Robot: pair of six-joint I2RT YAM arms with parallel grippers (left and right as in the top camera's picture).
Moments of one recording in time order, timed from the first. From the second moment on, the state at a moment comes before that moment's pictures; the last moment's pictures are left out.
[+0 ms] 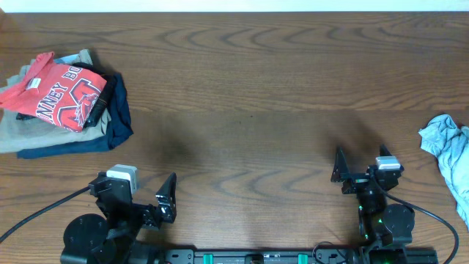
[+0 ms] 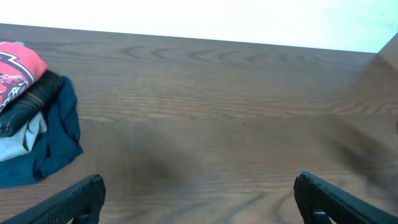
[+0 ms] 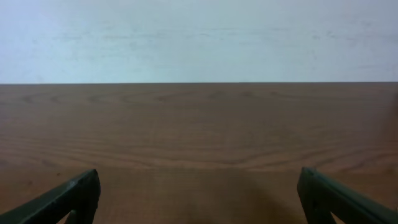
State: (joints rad) left arm -0.20 0.26 0.78 -0.92 0.09 -0.20; right arm 0.05 0.01 0.01 -0.07 -0.02 0.05
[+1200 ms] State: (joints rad) left arm -0.19 0.26 0.78 -0.92 0.09 -0.20; right arm 0.05 0.01 0.01 -0.07 -0.02 0.04
